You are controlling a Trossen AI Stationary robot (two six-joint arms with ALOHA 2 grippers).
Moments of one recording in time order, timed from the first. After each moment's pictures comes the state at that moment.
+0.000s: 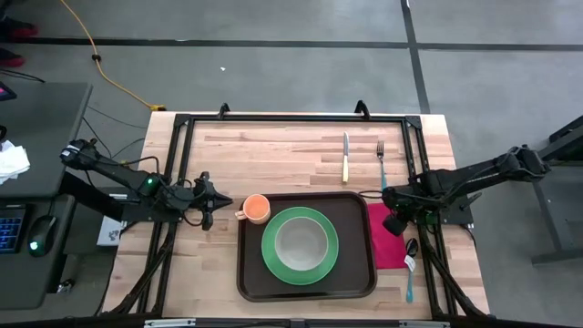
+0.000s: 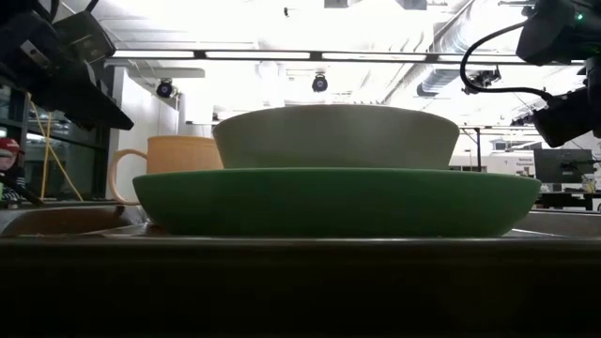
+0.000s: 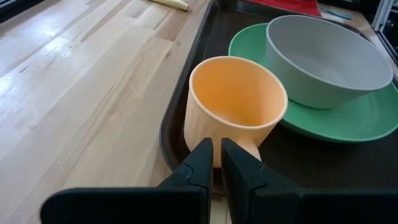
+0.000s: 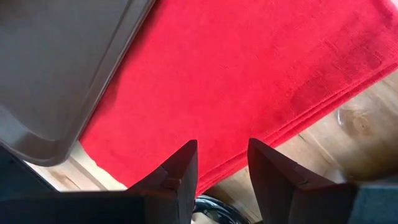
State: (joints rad) left arm -0.40 0.48 0.25 -0.31 -0.48 -0.44; right arm 0.16 0.83 0.42 -0.92 -0.31 1.02
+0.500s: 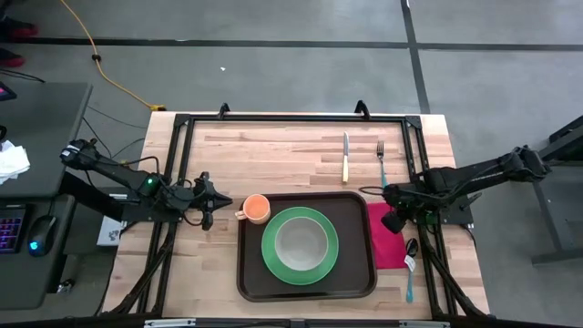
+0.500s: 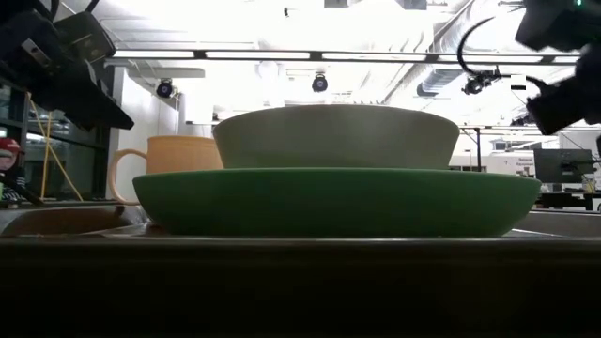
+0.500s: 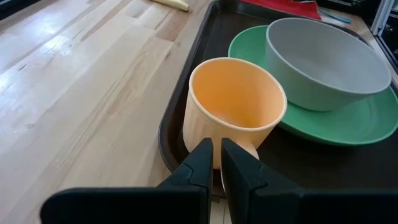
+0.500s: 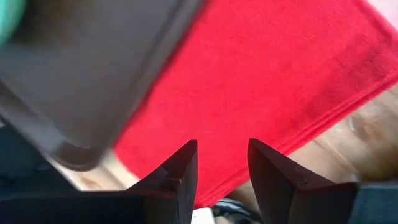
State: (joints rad) left arm -0.40 0.48 0.25 -0.31 -0.48 -0.46; right arm 0.16 0.80 0.46 -0.92 -0.30 1.07
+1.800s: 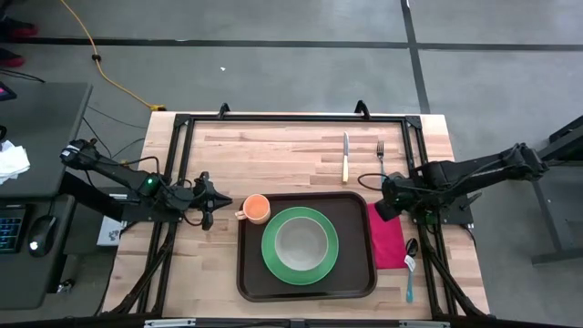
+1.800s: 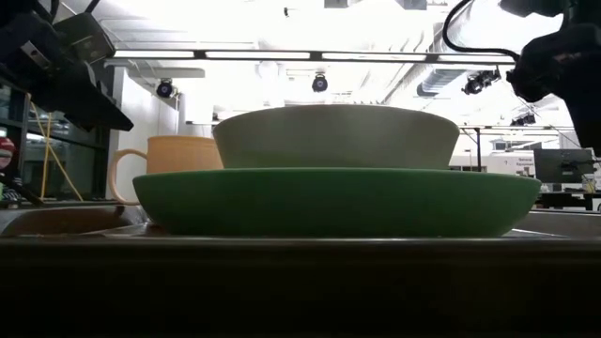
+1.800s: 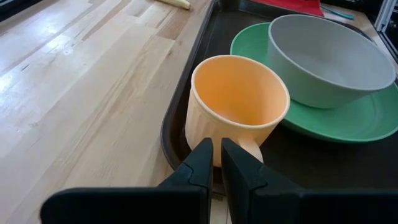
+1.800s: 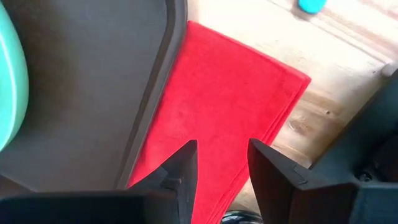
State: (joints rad) left arm -0.40 0.48 0.25 -0.32 -0.48 -0.45; right arm 0.16 0.90 0.69 -1.15 -0.05 1.28
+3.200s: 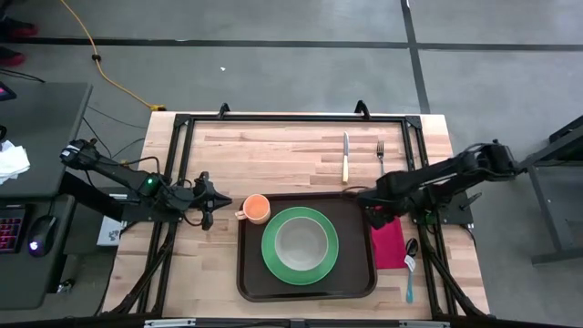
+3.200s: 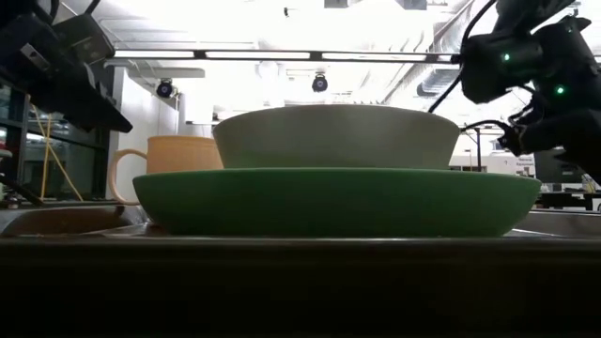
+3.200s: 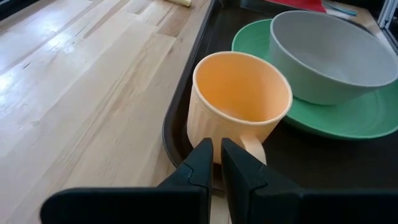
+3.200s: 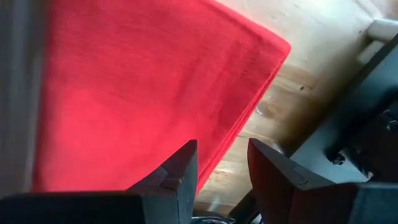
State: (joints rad) left arm -0.40 0.48 0.25 -0.33 -0.48 -0.45; right arm 0.08 1.36 0.67 -1.14 -0.17 1.18
